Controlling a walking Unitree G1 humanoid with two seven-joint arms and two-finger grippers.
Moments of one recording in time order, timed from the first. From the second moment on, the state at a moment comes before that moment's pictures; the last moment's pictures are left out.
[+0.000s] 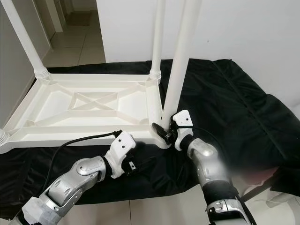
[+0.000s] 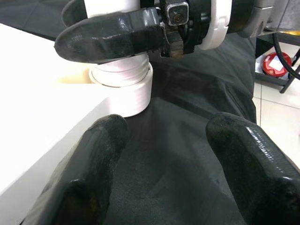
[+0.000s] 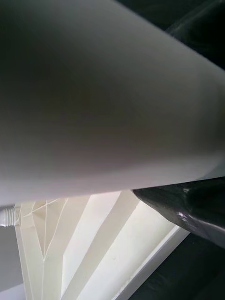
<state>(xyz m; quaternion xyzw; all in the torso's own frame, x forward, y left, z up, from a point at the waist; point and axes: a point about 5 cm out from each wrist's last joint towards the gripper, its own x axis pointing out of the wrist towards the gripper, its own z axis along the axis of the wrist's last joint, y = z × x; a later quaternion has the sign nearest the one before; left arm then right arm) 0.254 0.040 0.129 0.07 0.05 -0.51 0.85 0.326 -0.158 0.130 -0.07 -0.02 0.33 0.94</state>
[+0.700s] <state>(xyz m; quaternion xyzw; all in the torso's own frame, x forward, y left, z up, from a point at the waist) 0.255 0.038 0.132 0.06 0.04 -0.51 0.86 0.319 -0.136 0.129 0.00 -0.01 0.14 0.99</state>
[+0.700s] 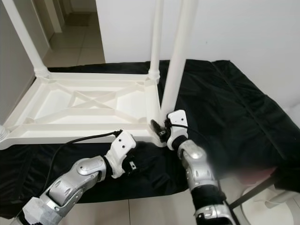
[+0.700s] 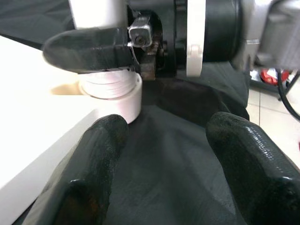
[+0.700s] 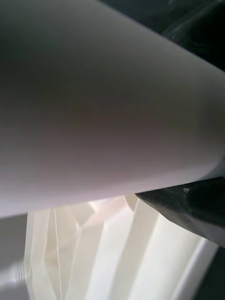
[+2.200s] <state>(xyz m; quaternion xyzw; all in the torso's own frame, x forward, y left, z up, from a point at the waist) 0.259 0.036 0.132 0.07 0.03 -0.51 0.86 0.311 -0.143 0.136 0.01 -0.02 0.10 1.00</state>
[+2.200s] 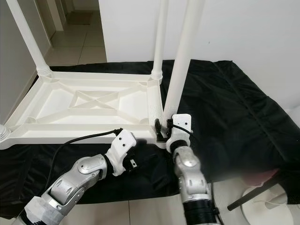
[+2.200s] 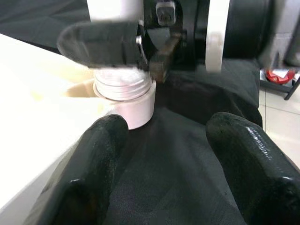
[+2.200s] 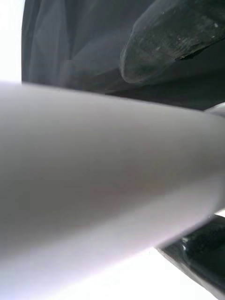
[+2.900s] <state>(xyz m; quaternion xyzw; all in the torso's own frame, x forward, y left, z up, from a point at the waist) 0.263 0.034 0.134 0.07 0.02 -0.51 0.86 0.334 -0.147 0.134 -0.06 -0.01 0.29 0.95</state>
